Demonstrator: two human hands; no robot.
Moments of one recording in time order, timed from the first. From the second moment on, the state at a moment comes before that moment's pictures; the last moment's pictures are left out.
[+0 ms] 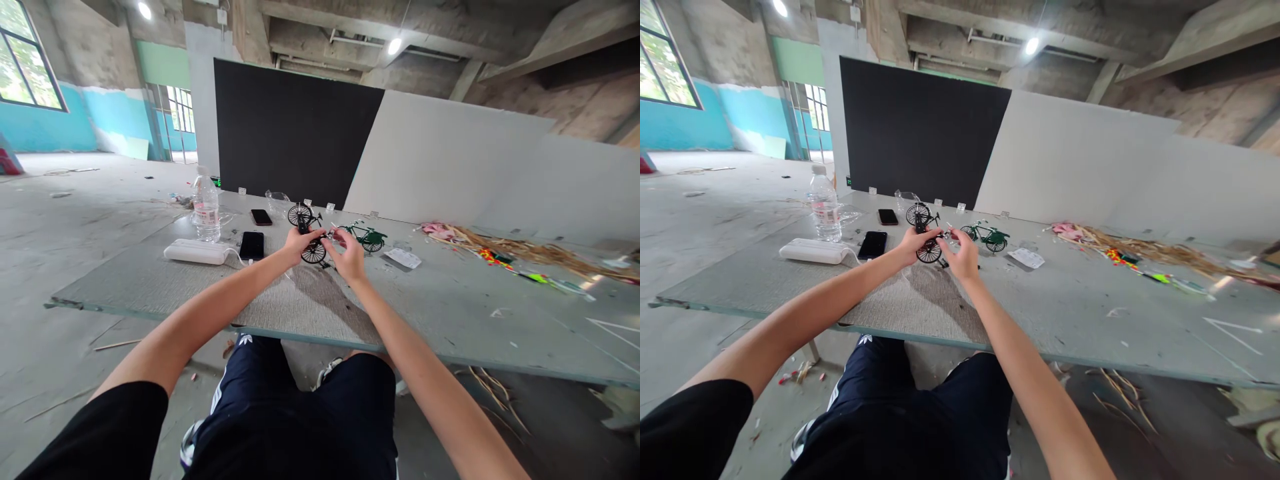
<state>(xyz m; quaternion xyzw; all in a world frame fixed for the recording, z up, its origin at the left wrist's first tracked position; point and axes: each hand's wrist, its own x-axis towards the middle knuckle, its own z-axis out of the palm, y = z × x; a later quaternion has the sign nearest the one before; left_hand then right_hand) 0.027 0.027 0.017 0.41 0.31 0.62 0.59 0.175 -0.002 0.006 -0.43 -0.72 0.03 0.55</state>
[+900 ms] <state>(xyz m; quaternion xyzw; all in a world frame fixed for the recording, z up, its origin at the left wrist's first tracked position) 0.051 0.016 0.007 0.54 0.33 0.66 0.39 0.184 -0.004 0.021 -0.48 -0.69 -0.09 0.54</state>
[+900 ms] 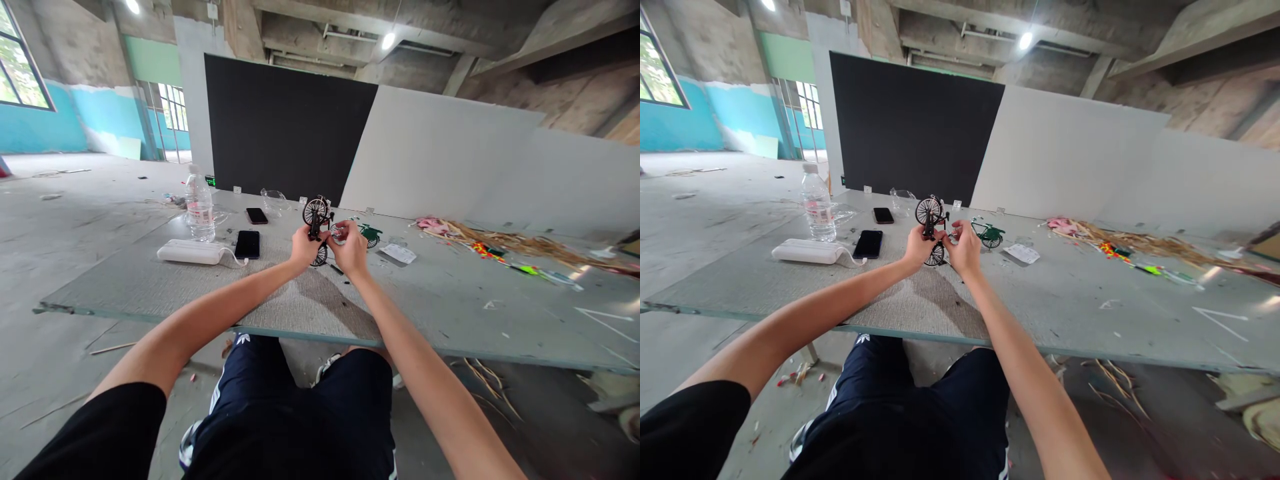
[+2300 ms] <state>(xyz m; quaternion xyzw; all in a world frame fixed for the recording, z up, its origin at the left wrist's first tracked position) 0.010 0.033 0.010 0.54 0.18 0.52 0.64 0.216 0.008 0.017 -0.37 -0.74 0.12 0.54</state>
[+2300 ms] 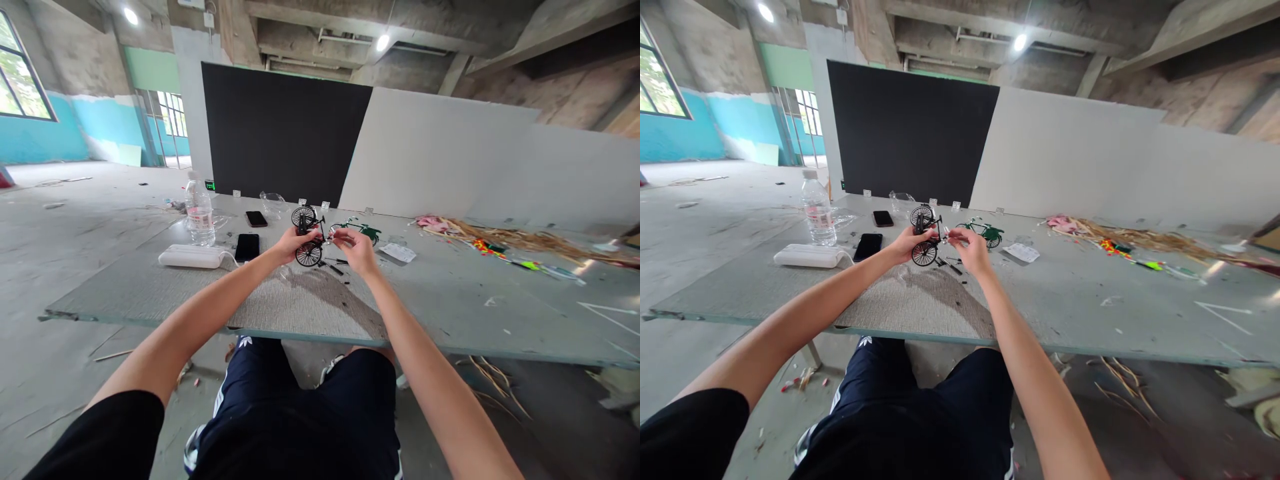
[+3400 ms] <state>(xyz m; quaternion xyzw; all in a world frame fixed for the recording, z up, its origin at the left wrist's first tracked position) -0.008 0.050 0.013 0.49 0.24 0.52 0.66 0.224 0.010 0.018 -0.41 -0.74 0.03 0.53</state>
